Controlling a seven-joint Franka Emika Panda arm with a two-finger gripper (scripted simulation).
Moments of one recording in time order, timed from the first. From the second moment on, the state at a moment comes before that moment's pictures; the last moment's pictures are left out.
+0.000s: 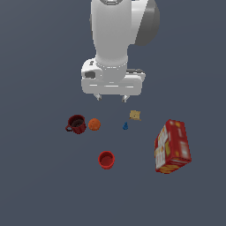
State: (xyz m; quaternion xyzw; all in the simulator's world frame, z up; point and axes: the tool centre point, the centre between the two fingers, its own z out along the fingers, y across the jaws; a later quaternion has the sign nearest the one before) arm -0.016 -0.004 0.292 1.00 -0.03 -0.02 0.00
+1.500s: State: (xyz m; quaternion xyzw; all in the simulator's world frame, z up) arm -0.027 0.041 0.177 0.95 -0.32 -0.01 0.01
